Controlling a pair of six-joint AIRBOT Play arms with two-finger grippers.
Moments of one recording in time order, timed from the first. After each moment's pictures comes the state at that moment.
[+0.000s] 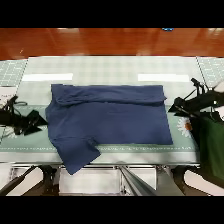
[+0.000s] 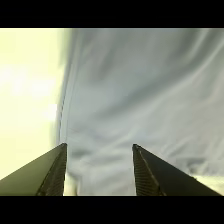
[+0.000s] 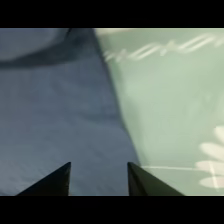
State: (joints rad) left arm 0.52 -1.09 0.67 1.14 -1.35 -1.44; right arm -0.27 -1.24 0.88 -1.13 1.26 1.46
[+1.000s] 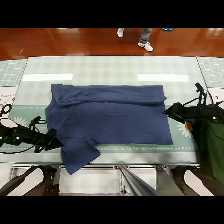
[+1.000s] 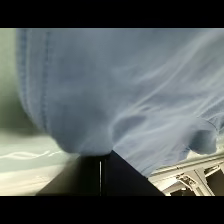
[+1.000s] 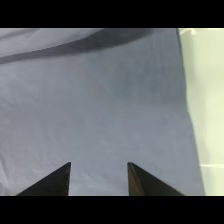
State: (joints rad) left arm 0.42 -1.10 0.38 1.06 -1.29 -1.41; right arm -0.29 -1.01 0.65 -0.91 1.13 1.36
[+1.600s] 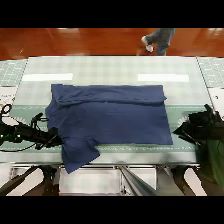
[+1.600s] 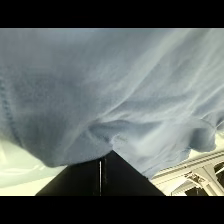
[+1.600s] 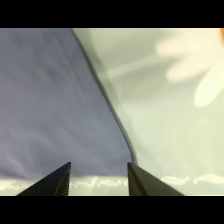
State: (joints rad) left arm 0.40 -1.11 0.40 1.03 -1.27 -1.33; right arm -0.53 -0.84 0.46 -1.11 1.31 1.40
